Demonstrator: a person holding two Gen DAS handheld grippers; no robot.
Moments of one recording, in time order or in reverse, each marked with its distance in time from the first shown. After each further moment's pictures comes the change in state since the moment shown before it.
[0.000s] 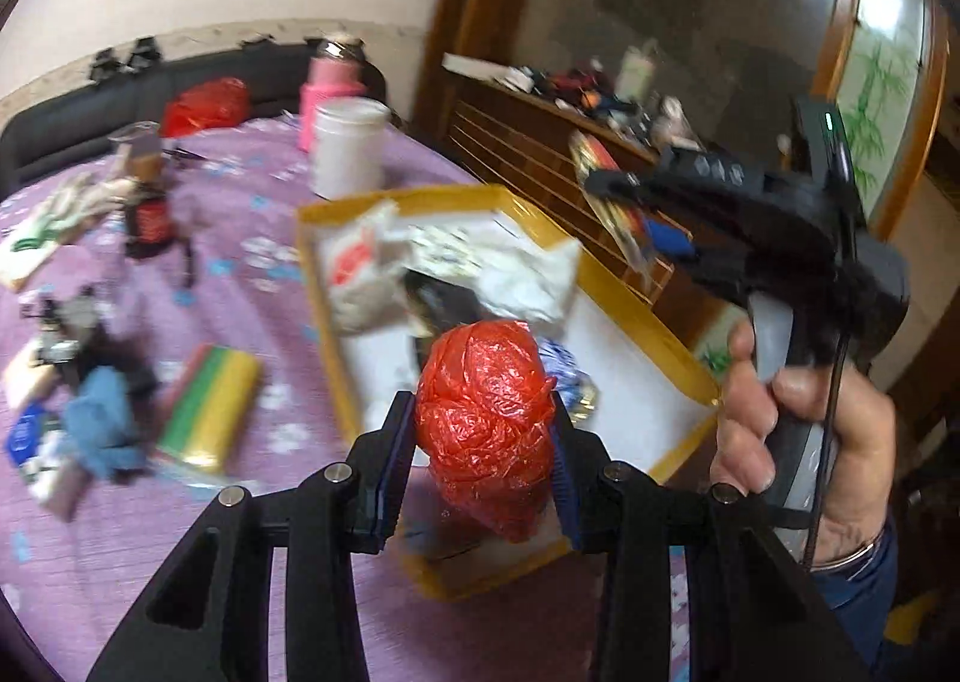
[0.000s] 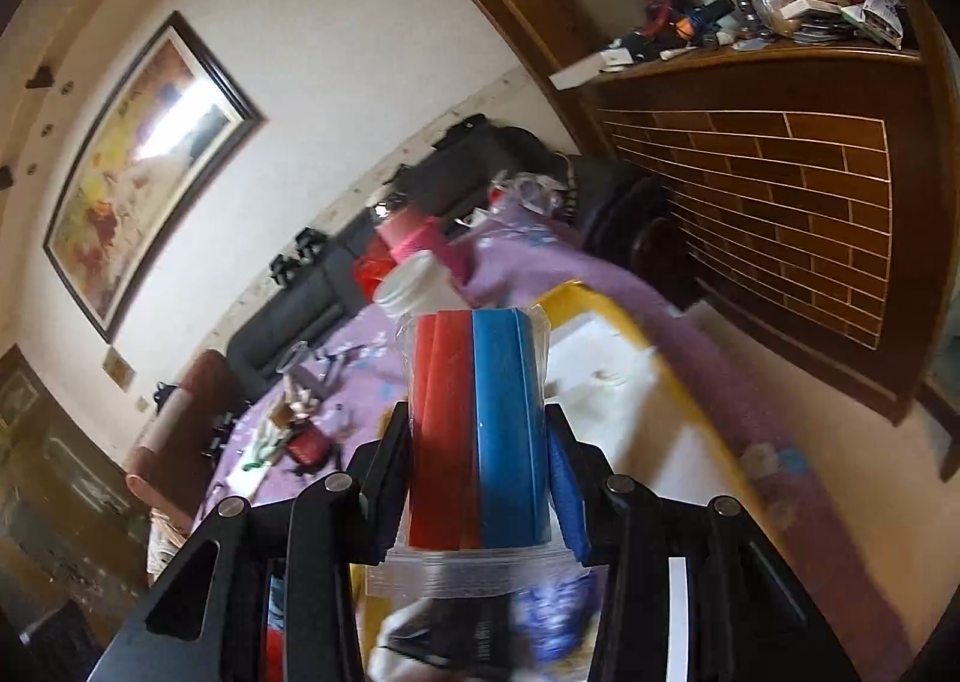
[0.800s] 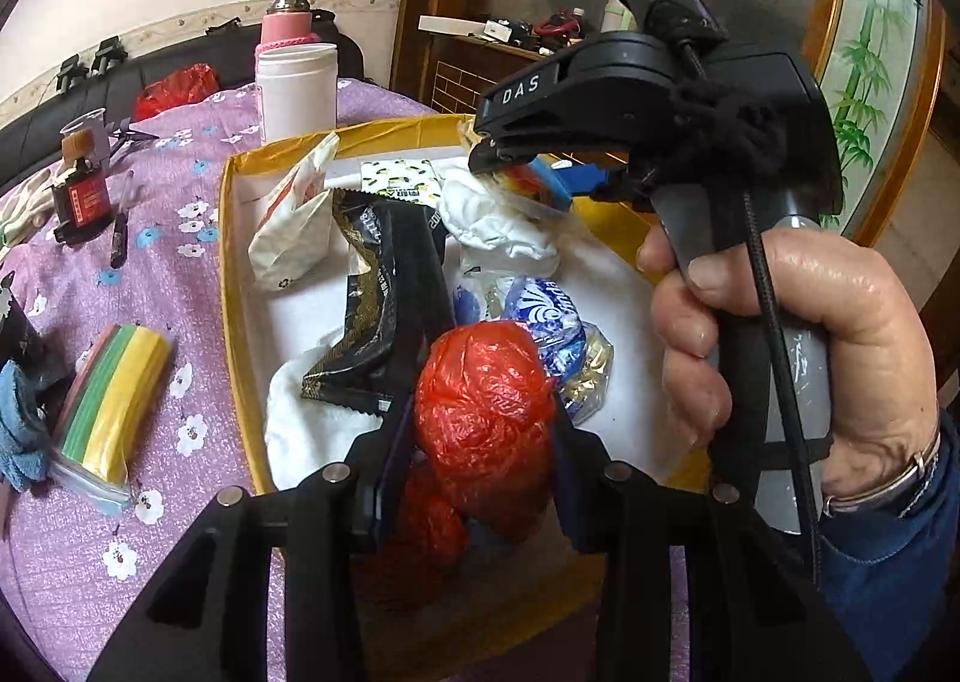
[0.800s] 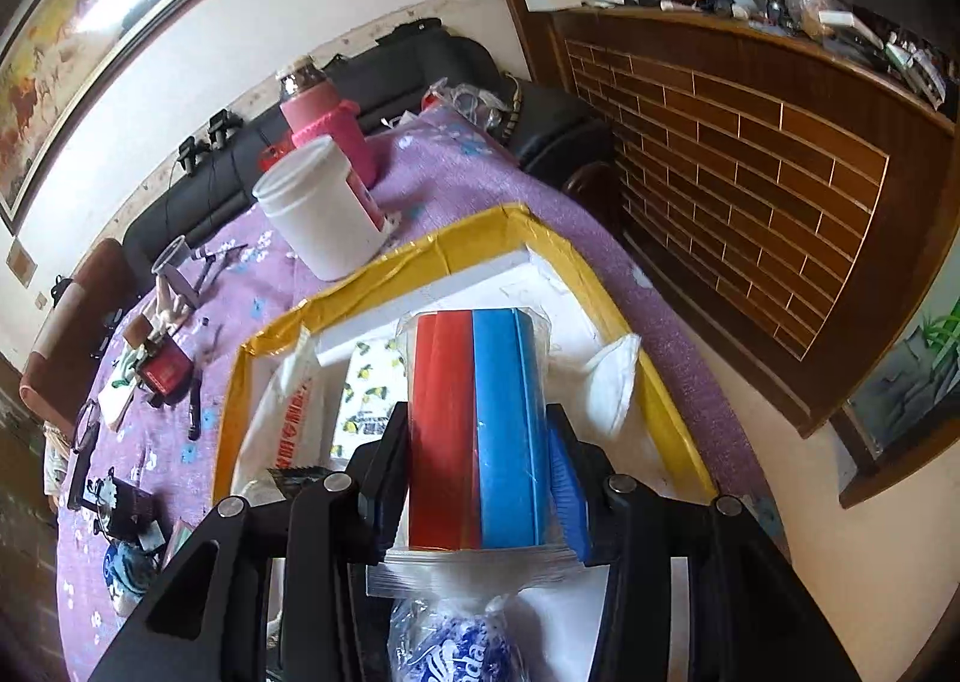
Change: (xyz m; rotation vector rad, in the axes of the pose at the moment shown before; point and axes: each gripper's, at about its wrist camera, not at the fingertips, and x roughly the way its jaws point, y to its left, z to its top) left arm 0.058 -0.016 -0.023 0.072 0.063 0.016; right arm 0.092 -0.005 0.003 -0.136 0.228 -0.229
